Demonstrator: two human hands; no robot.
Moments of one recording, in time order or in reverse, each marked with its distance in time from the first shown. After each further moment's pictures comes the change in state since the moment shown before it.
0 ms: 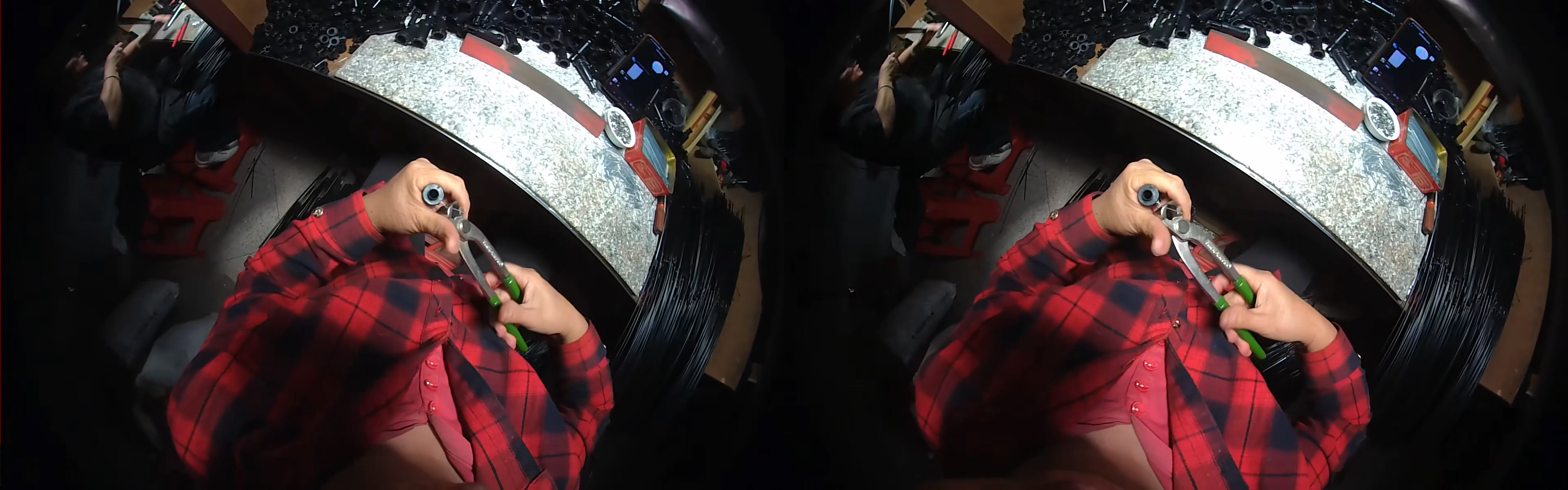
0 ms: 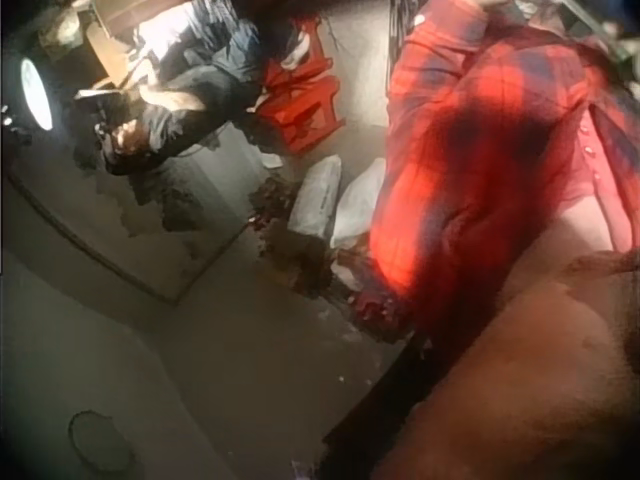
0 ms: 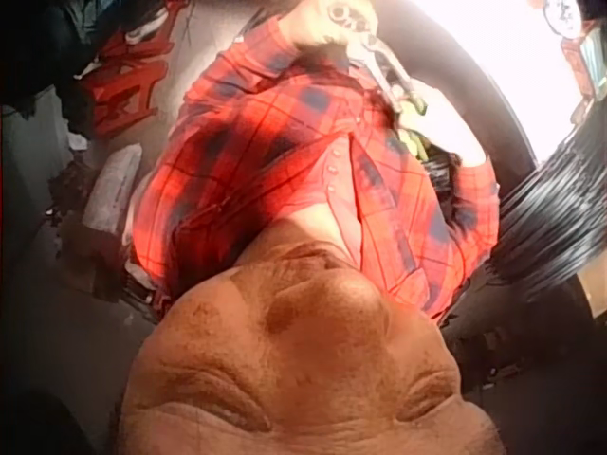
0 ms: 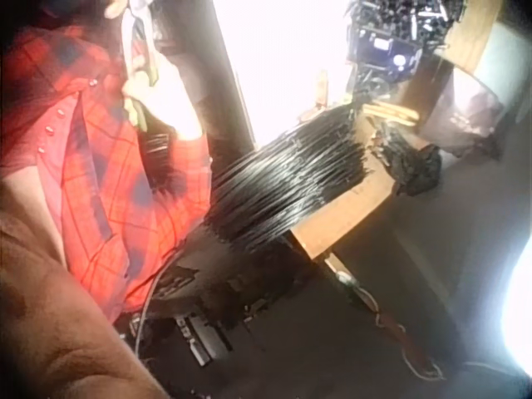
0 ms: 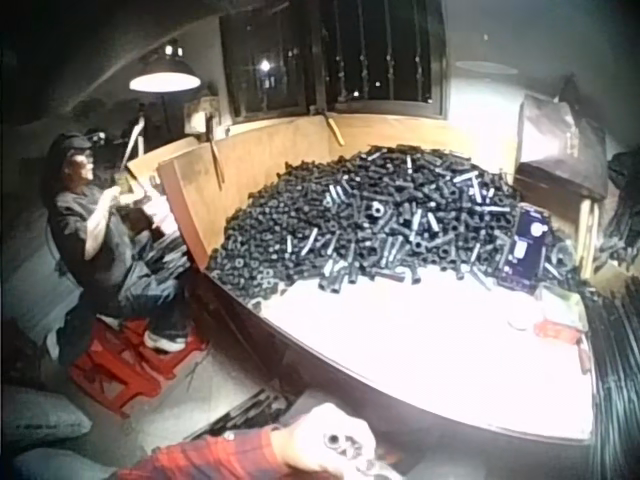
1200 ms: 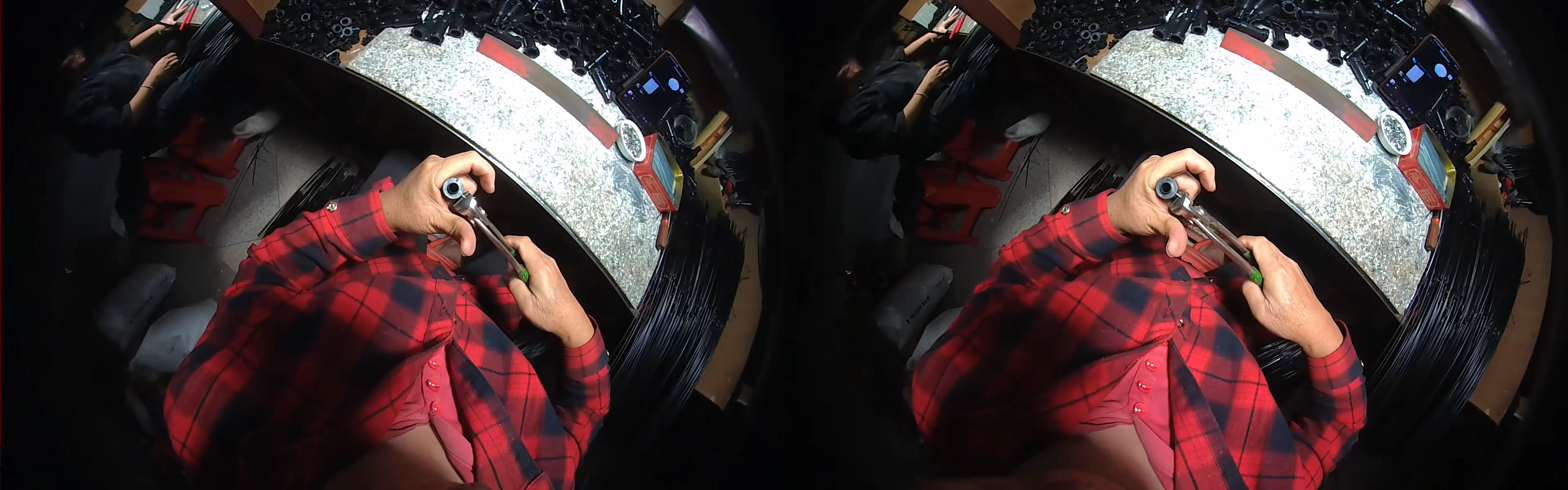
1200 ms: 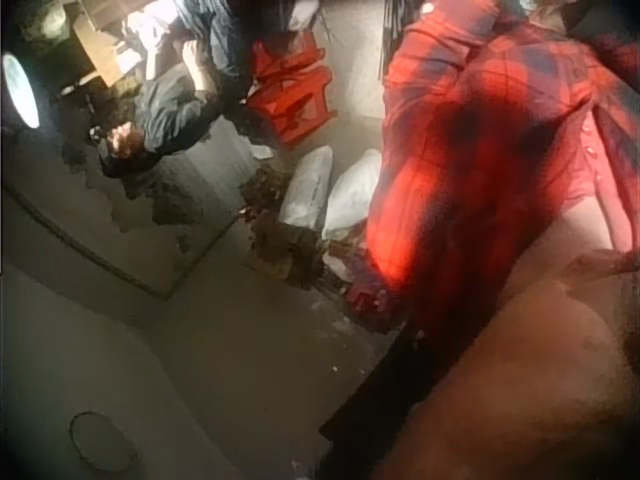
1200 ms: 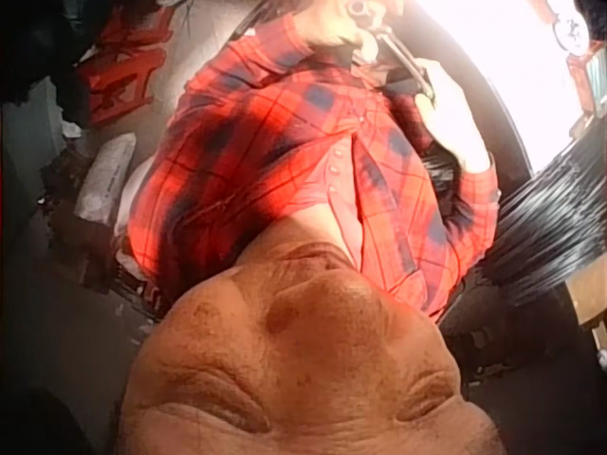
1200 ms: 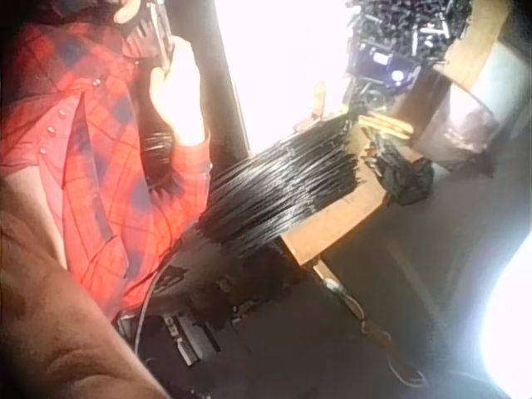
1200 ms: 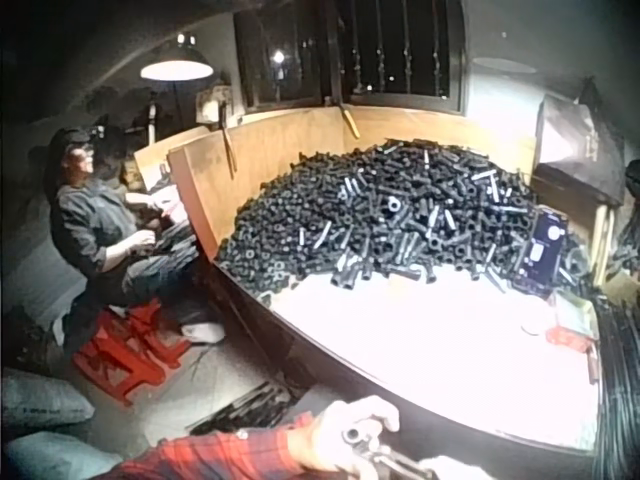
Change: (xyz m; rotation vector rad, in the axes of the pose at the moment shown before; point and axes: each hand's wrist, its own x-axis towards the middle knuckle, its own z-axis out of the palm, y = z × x) left_hand 0.003 -0.004 0.004 0.065 0.115 -0.012; right_hand 0.016 -0.015 -0.002 -1.090 0.489 -0.584
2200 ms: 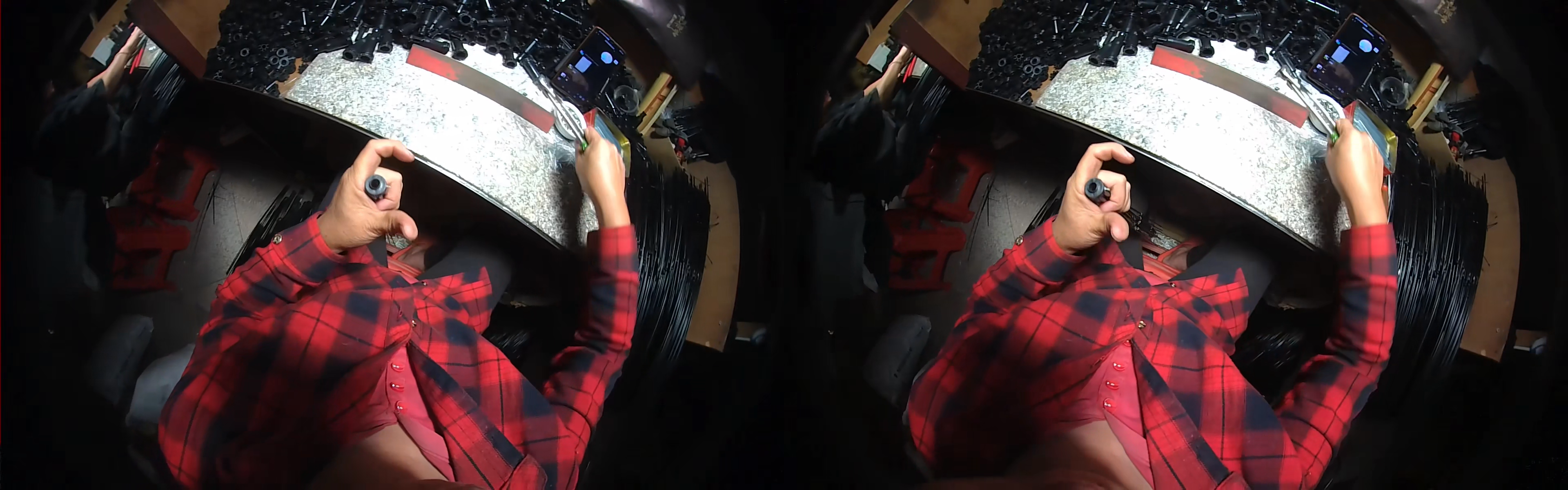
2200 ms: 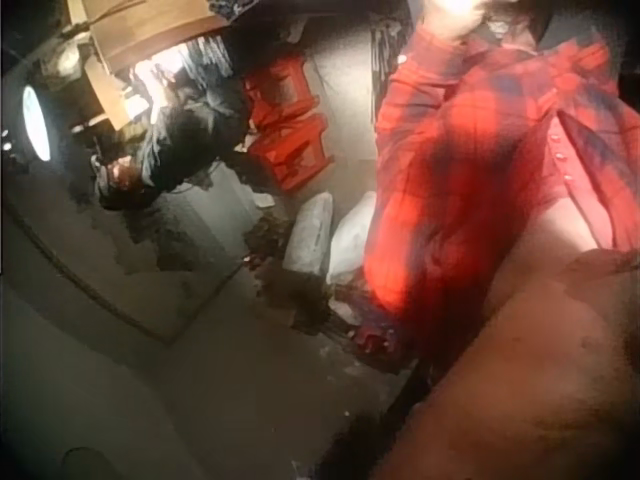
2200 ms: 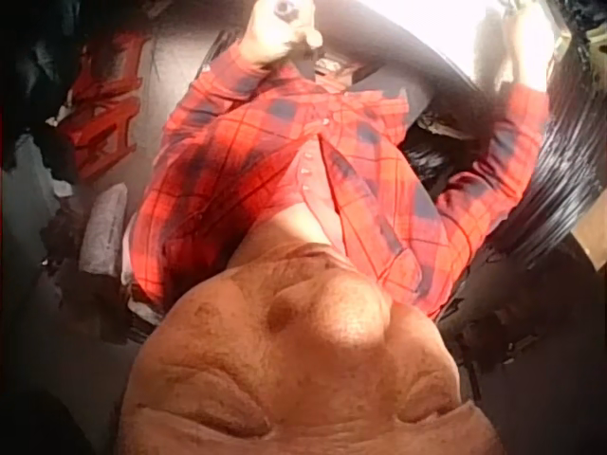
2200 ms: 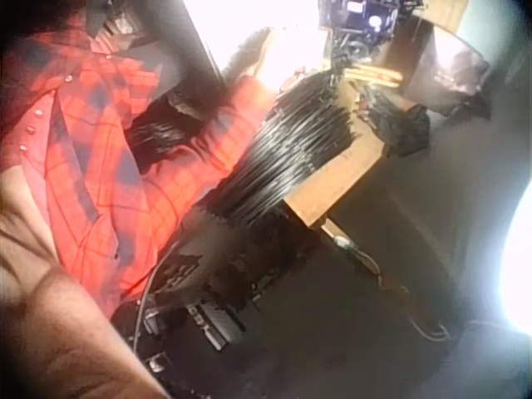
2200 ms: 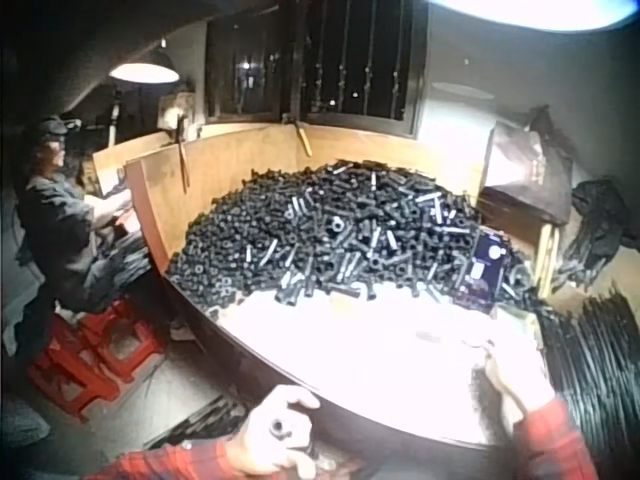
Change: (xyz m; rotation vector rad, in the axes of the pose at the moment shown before) left_hand -0.010 0.000 0.004 -0.184 0.178 -0.099; right_hand 0.044 0.073 -0.147 -0.987 0.598 0.422
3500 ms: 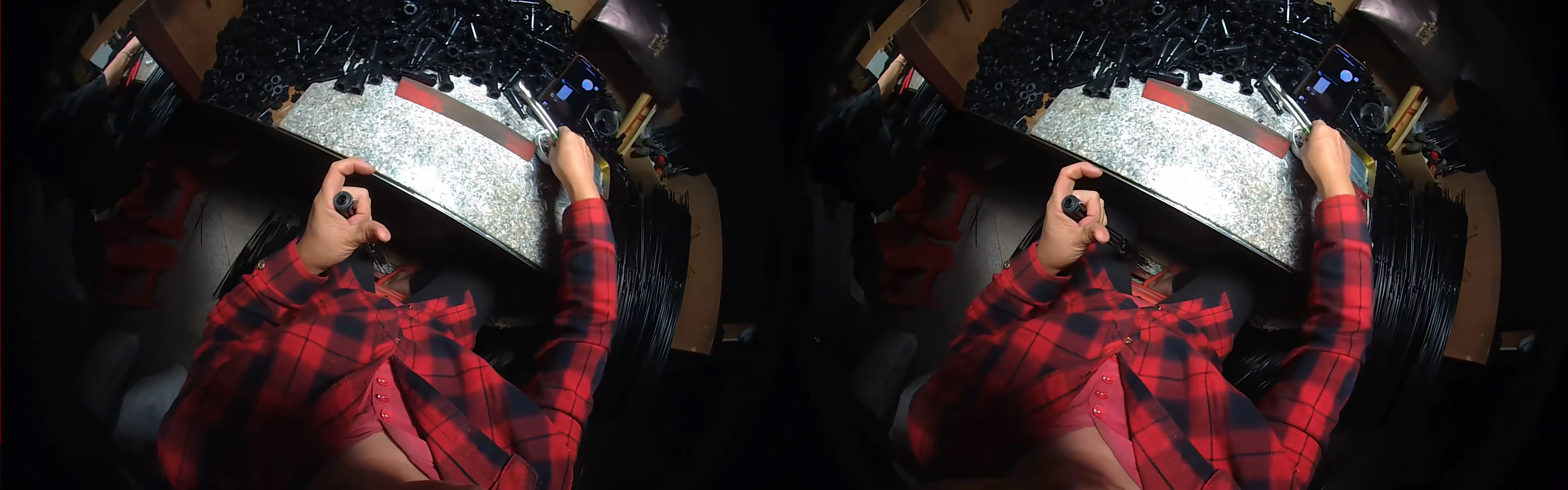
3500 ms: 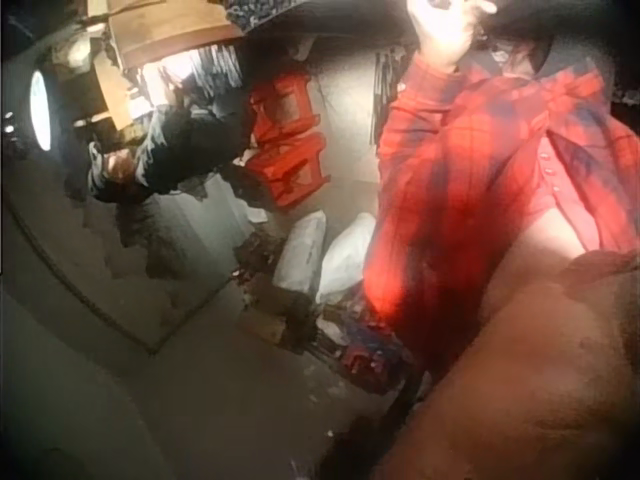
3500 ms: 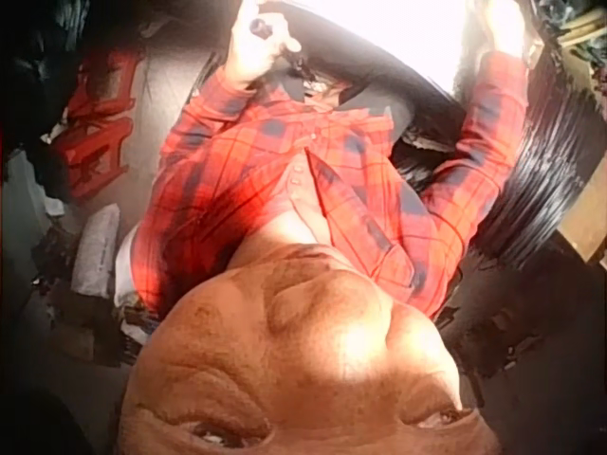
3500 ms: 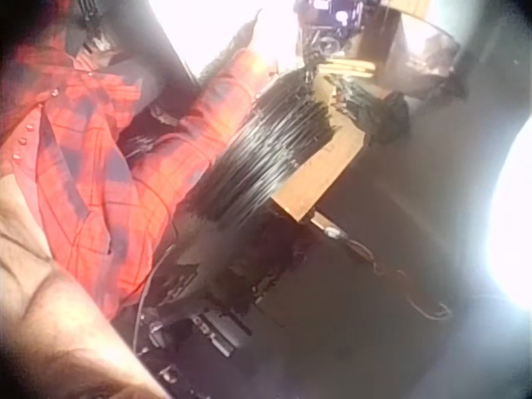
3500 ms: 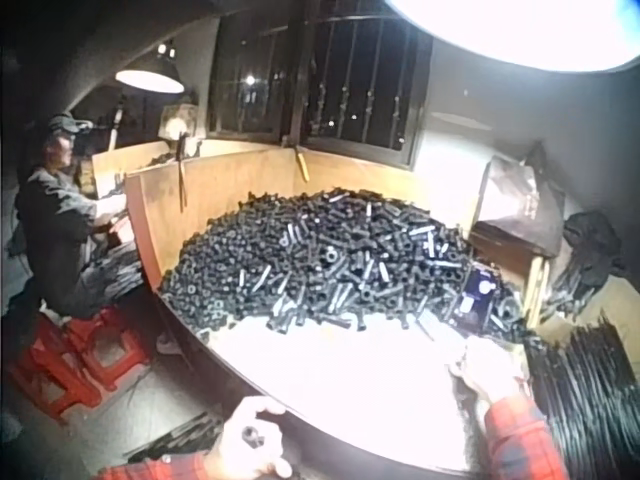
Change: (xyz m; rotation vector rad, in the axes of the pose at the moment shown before) left_hand 0.005 0.002 -0.009 -0.116 0.185 0.094; right_hand 0.053 0.008 0.024 -0.049 -0.016 0.027
